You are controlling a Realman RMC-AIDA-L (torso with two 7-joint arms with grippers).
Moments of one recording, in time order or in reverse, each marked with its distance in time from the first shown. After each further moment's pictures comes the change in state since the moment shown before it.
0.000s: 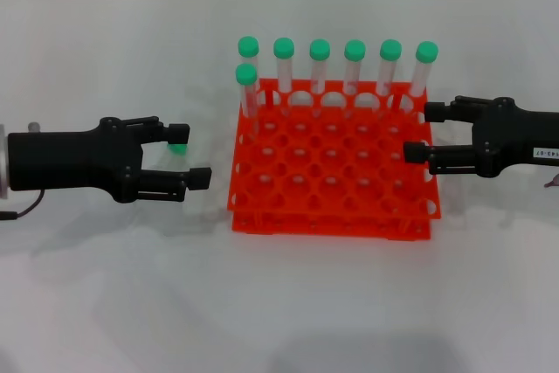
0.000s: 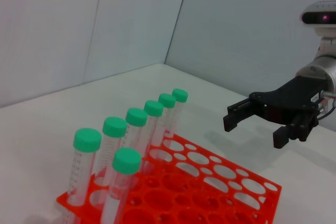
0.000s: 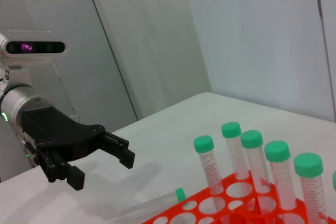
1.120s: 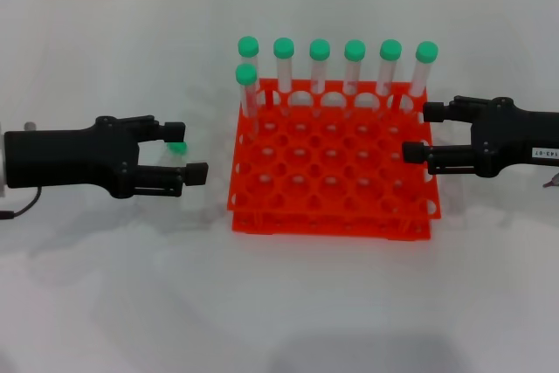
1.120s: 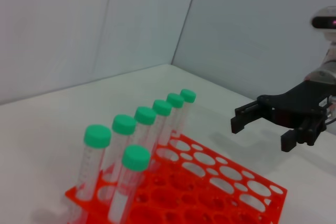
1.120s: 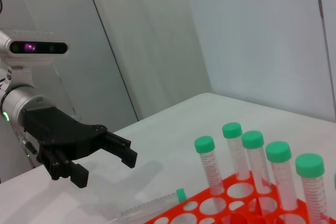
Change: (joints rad) left arm 0.002 0.003 -0.003 0.002 -0.001 -0.008 -0.039; right arm 0.001 0.002 0.000 0.000 0.000 0.000 0.000
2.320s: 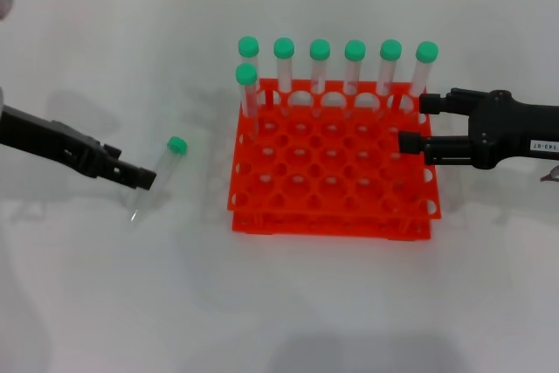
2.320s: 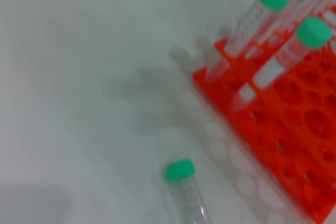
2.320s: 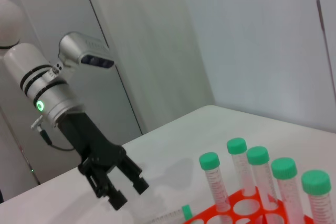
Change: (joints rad) left arm -0.179 0.028 0.054 0.157 0.490 -0.076 -0.562; right arm -0.002 0.006 0.001 -0.005 0.032 -0.007 0.017
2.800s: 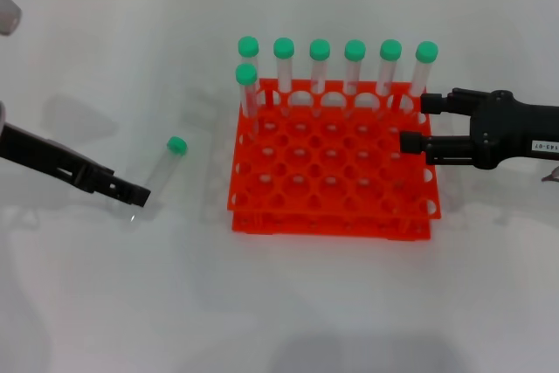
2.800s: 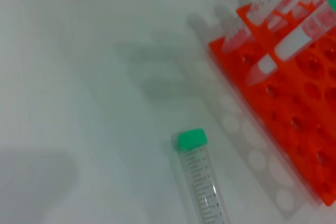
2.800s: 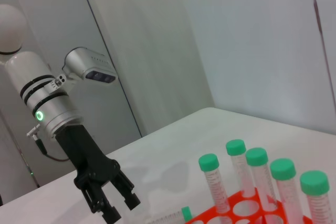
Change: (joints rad) left arm -0.002 0.001 0.033 -0.024 0.049 -0.008 -0.076; right arm -0.003 -0.001 0.000 0.002 0.007 -0.002 -0.002
